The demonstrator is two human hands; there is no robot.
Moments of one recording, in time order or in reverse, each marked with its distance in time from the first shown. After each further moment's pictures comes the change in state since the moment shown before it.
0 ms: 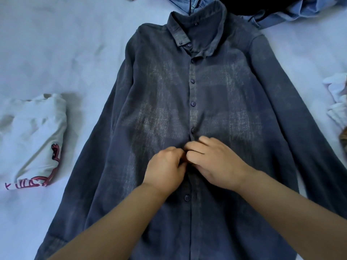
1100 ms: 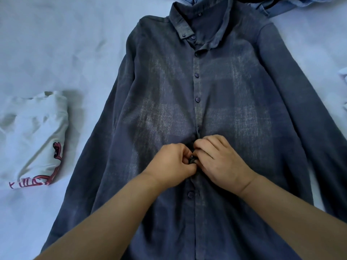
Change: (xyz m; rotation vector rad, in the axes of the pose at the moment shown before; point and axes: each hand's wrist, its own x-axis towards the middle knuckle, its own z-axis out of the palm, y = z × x) left_hand 0.008 0.011 -0.018 -0.241 -0.274 -0.196; right_hand -0.007 -0.001 0.028 -0.116 0.298 0.016
